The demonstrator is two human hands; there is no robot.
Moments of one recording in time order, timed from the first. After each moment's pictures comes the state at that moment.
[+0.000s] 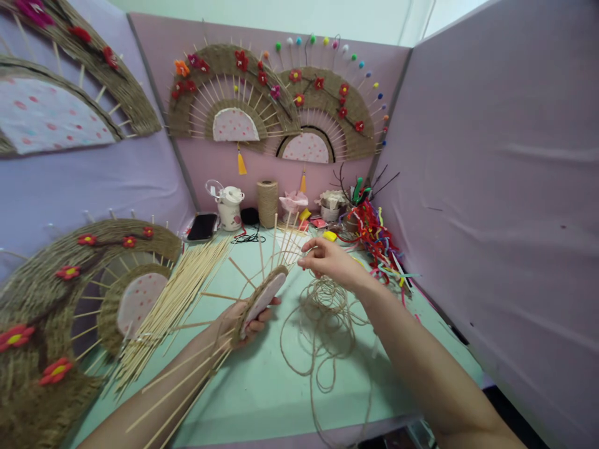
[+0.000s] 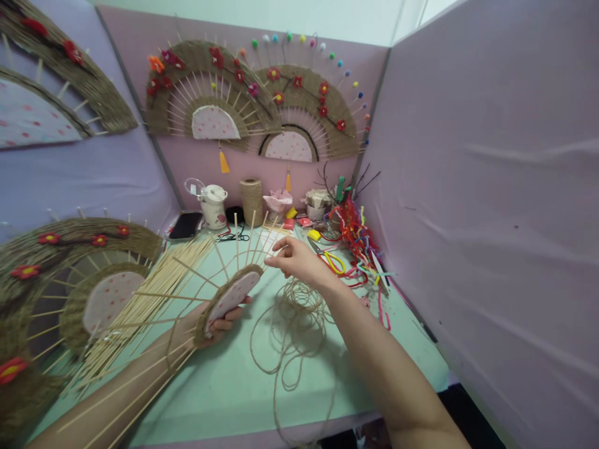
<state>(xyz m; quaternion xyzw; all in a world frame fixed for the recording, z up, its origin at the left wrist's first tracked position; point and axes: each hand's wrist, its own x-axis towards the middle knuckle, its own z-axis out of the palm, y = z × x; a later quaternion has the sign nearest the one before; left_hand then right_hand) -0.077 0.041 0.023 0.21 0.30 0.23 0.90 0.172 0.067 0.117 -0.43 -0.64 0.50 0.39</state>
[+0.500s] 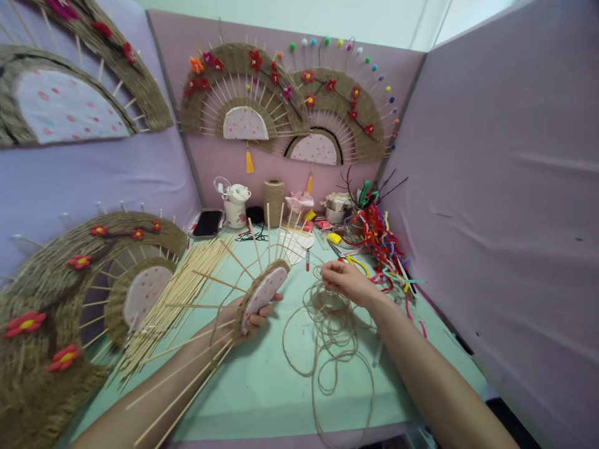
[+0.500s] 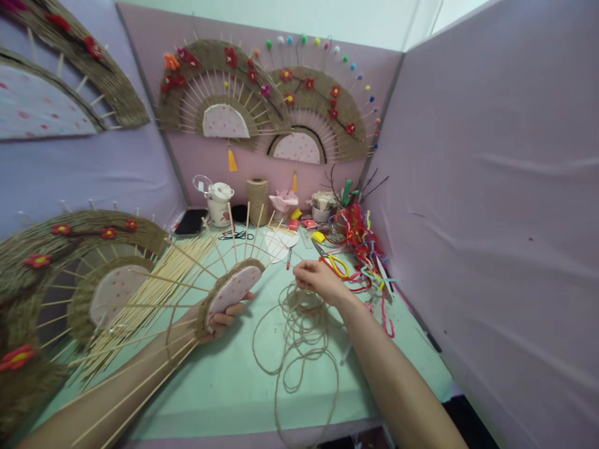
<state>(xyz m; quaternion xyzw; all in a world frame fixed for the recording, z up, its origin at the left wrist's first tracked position) -0.086 0.044 0.014 0.17 0.20 0.24 0.94 0.203 0.069 0.060 -0.44 -0.56 0.58 0.40</state>
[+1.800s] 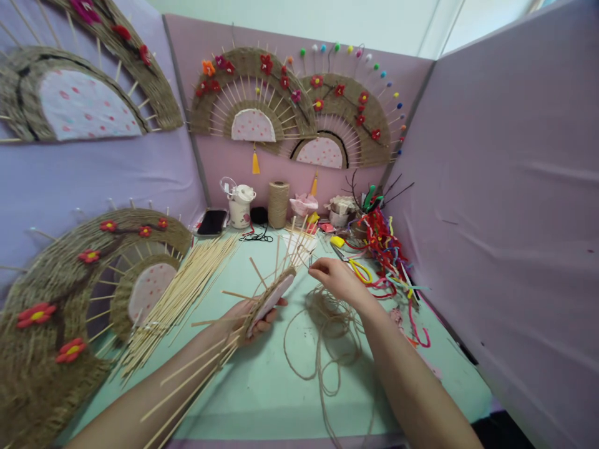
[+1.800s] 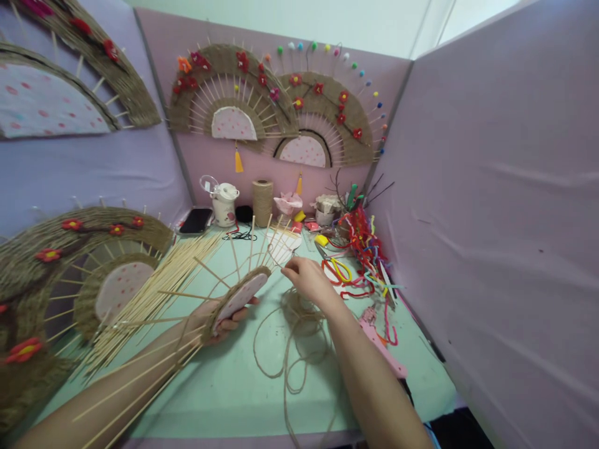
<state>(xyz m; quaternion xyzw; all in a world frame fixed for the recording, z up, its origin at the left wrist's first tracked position) -0.079 0.042 0.014 0.23 0.22 0.23 0.92 0.173 0.069 0.086 -0.54 -0.77 0.19 0.28</state>
